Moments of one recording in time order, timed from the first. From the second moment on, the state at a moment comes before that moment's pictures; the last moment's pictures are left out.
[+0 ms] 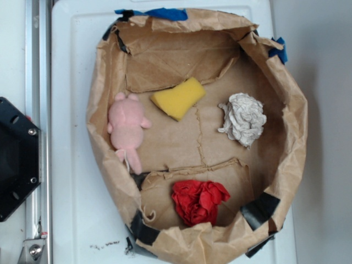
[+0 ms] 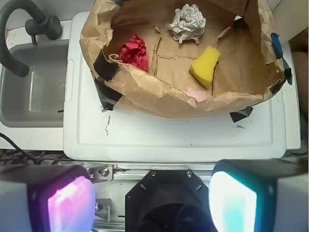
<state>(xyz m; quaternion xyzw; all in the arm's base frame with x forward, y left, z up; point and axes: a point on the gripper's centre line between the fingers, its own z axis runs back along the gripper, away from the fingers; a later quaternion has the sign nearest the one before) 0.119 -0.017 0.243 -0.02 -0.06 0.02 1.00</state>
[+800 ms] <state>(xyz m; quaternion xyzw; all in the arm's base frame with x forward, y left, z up) 0.174 -0.006 0.219 -0.04 -0.07 0.05 1.00</state>
